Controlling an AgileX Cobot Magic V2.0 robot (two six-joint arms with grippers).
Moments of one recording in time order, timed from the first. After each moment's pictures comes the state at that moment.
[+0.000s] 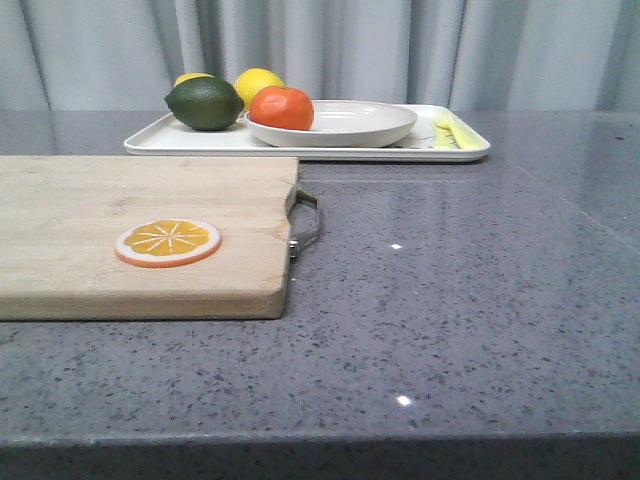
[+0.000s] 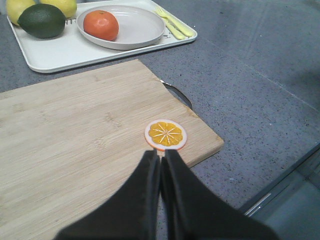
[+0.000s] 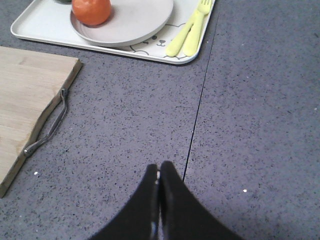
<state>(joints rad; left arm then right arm) -0.61 0.34 -0.63 -0.06 0.74 -0.13 0.17 0.71 -0.85 0.24 0.75 -0.09</state>
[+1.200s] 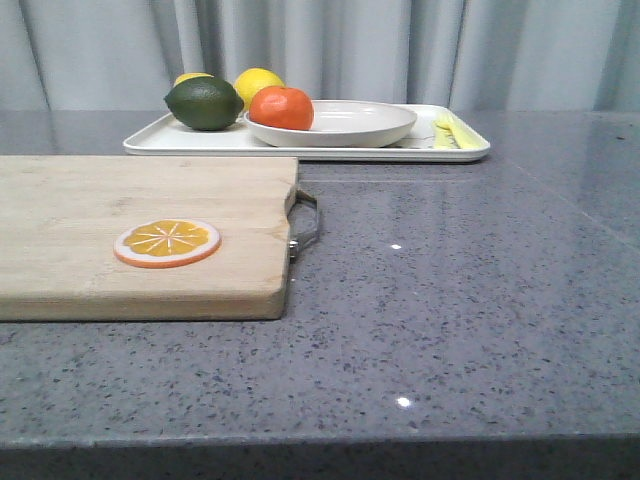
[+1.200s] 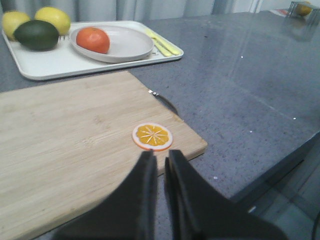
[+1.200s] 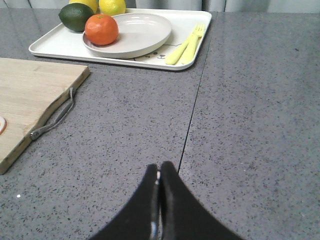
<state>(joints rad) -0.61 0.12 -0.52 -0.10 0.73 -0.13 0.17 0.22 -0.50 0.25 0.66 -0.09</state>
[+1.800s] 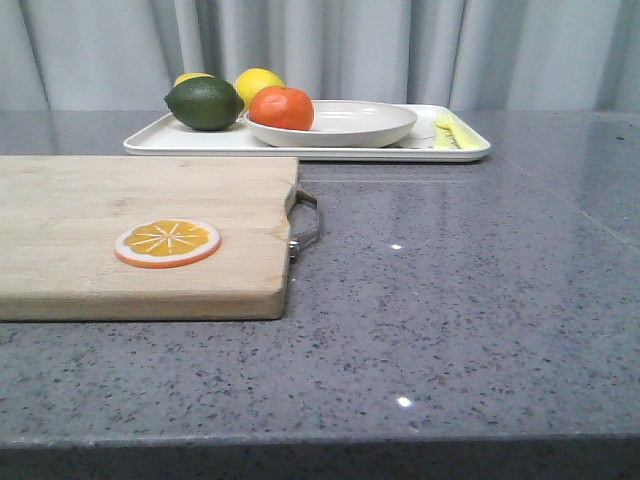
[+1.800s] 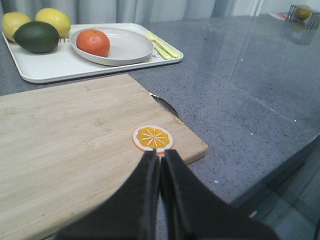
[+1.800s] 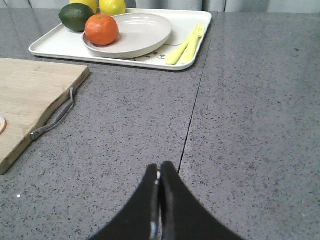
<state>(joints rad) -0.61 0.12 -0.51 -0.10 0.71 -0.13 0.17 0.22 -0.50 0.25 0.66 -0.09</state>
